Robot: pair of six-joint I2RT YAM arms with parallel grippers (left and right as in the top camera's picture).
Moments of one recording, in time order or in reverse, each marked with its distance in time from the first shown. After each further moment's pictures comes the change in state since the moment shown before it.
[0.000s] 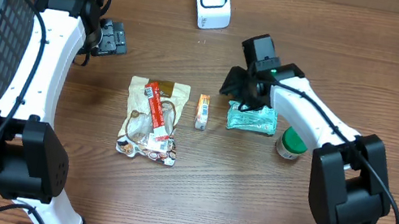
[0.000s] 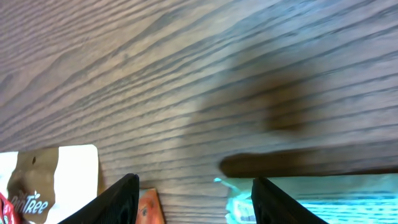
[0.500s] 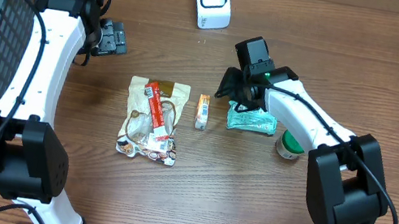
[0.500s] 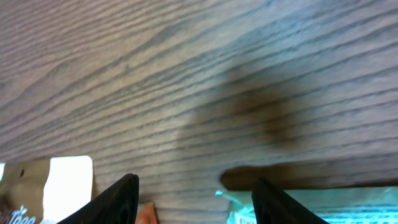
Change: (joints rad) left arm 0.000 0.000 0.000 0.000 0.000 0.000; right arm 0.020 0.000 -0.018 0.049 0.079 0.002
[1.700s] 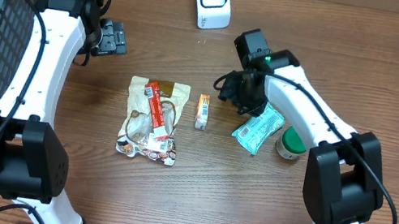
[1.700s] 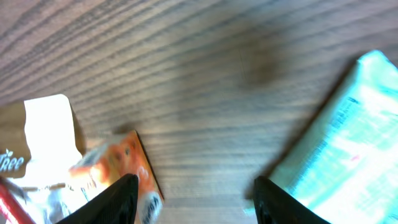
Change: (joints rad) left arm 0.000 0.000 0.000 0.000 0.000 0.000; right arm -0.010 0.040 0.198 -0.416 -0.085 0.003
